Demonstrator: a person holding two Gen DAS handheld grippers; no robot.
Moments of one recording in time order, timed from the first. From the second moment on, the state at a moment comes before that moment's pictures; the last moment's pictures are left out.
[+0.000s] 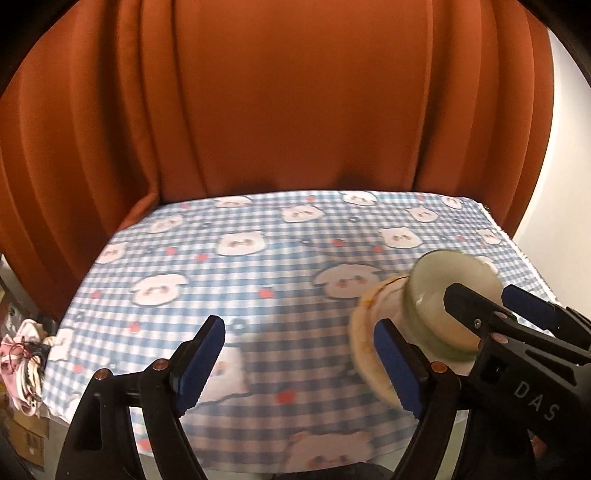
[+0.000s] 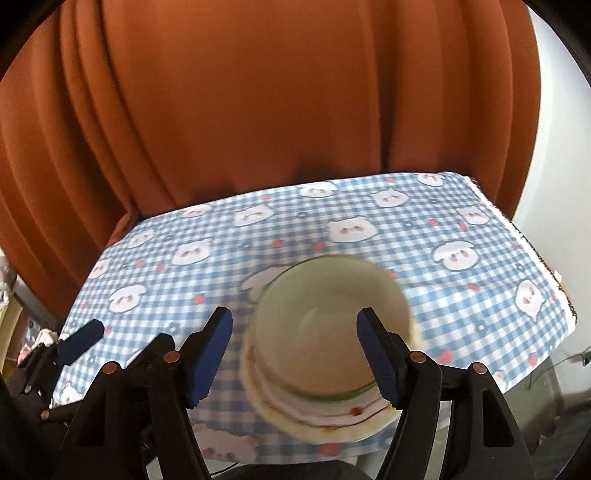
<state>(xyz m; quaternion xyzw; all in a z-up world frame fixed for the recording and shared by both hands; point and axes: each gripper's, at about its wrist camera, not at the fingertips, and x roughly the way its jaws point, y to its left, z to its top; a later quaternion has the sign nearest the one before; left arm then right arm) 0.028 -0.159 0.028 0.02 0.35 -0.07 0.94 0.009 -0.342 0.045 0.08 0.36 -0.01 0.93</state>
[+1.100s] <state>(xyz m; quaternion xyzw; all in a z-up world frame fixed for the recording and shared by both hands) -0.035 -0.063 0.000 0.02 0.33 -0.04 0.94 -0.067 -0.248 0.010 0.07 0.33 -0.01 0.94</state>
